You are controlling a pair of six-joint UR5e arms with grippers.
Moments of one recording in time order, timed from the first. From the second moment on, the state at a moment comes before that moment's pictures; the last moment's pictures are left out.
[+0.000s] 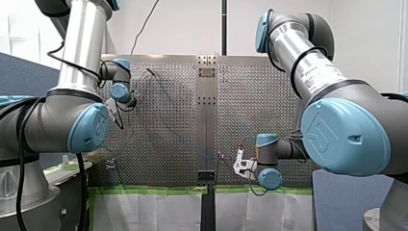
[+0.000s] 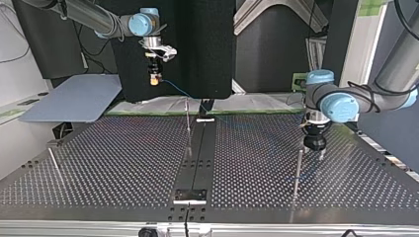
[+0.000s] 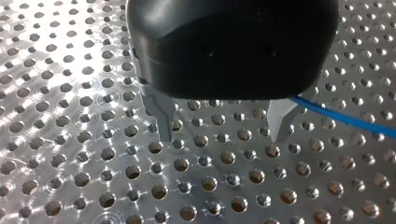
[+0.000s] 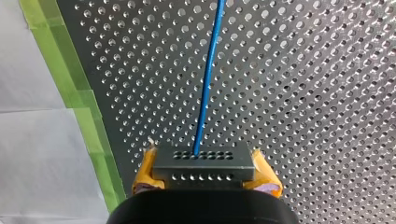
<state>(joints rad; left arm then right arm) 0.12 -1.88 -1.75 -2.74 -1.57 -2.18 2.03 -0.72 2.02 -1.21 1.66 1.76</state>
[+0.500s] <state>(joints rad) 0.15 -1.87 -1.78 -2.76 -1.56 -2.34 2.03 -0.72 2.01 -1.21 1.66 1.76</state>
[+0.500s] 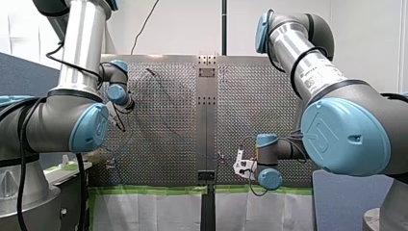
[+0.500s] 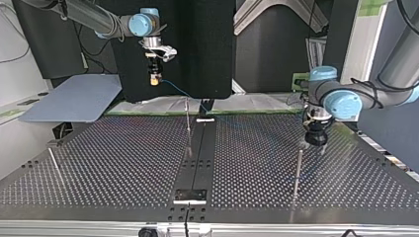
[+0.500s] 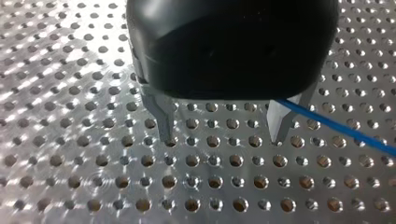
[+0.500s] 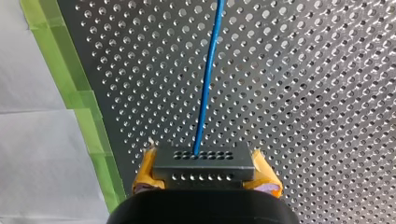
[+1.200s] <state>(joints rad) 0.12 -1.75 -1.90 -2.78 -1.52 -2.31 2.03 -0.71 2.01 -1.20 1.66 1.77</state>
